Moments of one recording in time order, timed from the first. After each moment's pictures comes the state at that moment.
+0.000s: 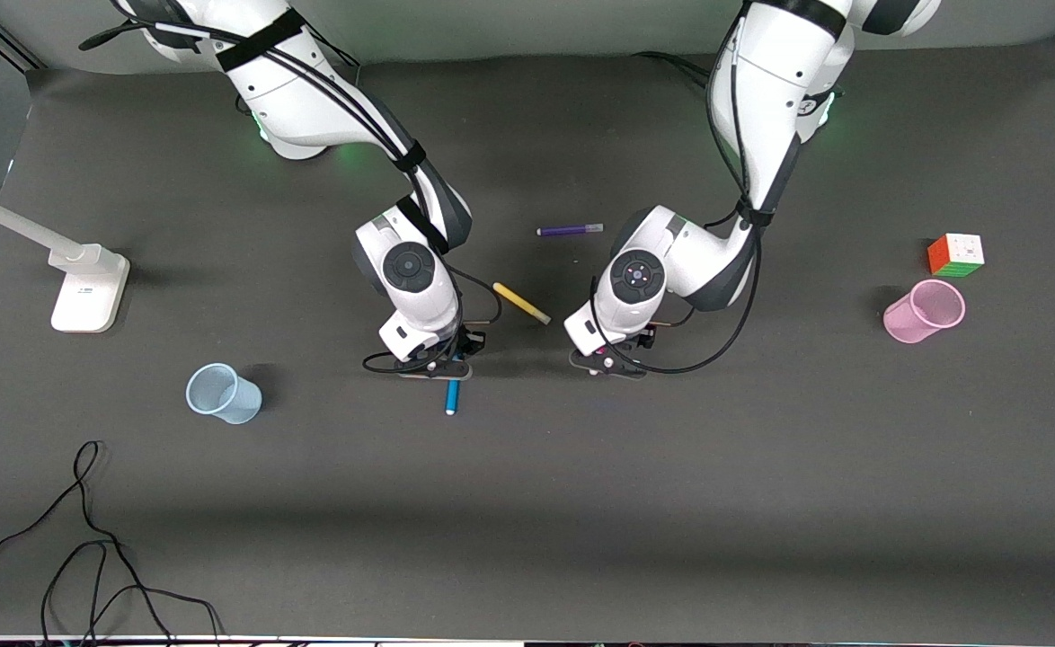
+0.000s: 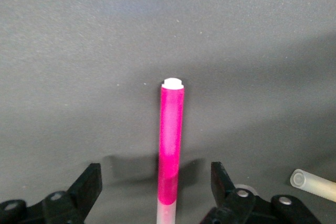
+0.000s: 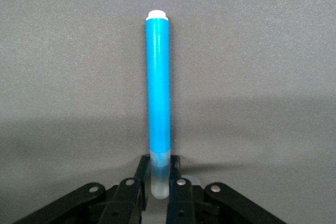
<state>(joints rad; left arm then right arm) -0.62 0.65 -0.04 -1.81 -0.09 2.41 -0.36 0.66 0.63 -0.06 -1.90 0.01 2.55 0.70</state>
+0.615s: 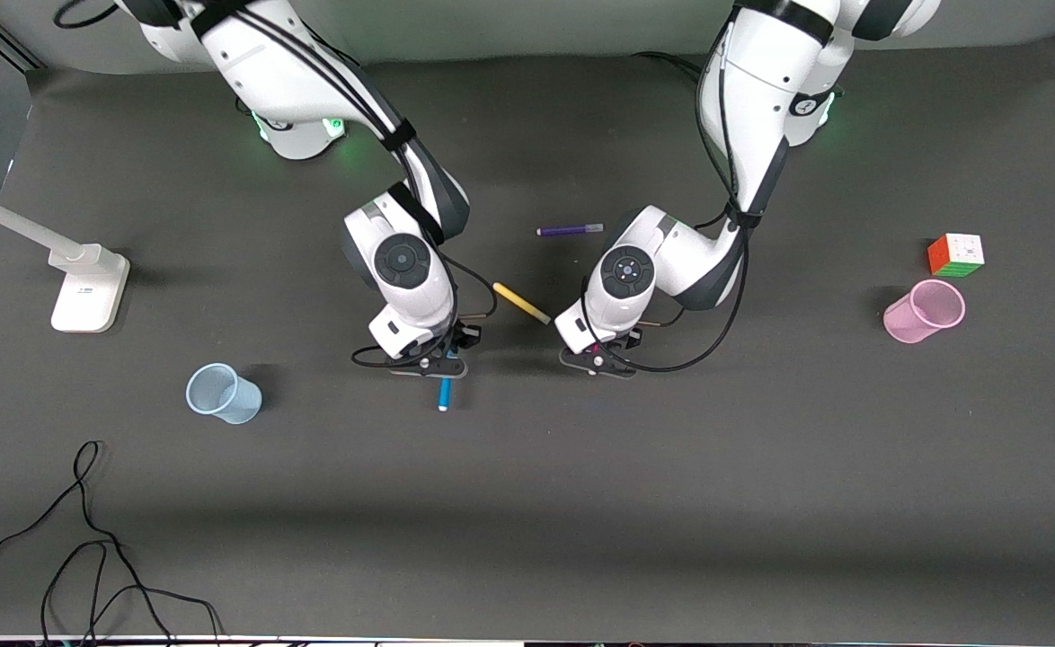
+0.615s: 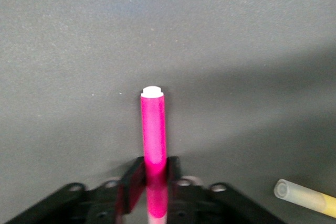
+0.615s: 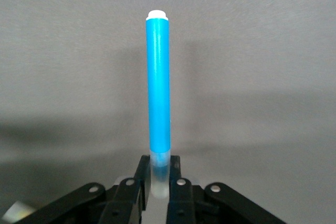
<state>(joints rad) -0.64 0.66 -0.04 -1.80 -0.09 2.45 -0.37 0.65 0.52 -0.06 -1.83 0.01 2.30 0.70</state>
